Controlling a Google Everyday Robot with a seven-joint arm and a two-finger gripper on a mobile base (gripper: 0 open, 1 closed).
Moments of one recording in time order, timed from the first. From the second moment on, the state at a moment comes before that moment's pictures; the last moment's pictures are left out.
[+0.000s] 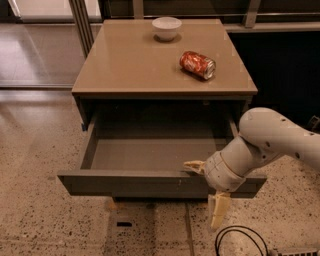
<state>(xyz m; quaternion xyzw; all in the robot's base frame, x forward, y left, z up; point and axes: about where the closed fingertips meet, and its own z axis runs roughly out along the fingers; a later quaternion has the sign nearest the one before) 0.406 -0.100 0.669 -0.75 0.58 0.25 0.18</state>
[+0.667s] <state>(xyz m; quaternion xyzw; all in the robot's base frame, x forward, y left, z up) 0.392 -0.091 0.655 -0.75 0.57 0.28 0.17</state>
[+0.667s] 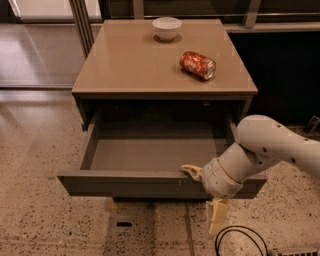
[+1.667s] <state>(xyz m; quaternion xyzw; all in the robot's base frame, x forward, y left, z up) 0.380 -0.087 0.657 -0.75 0.56 0.30 0.17</state>
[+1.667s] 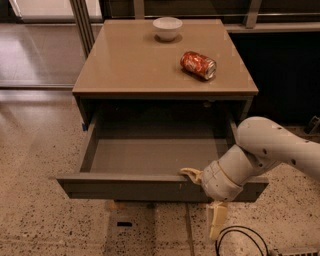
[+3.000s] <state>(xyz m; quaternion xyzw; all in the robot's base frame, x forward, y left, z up) 0.282 -0.072 0.707 -0.77 0.52 0.34 0.15</state>
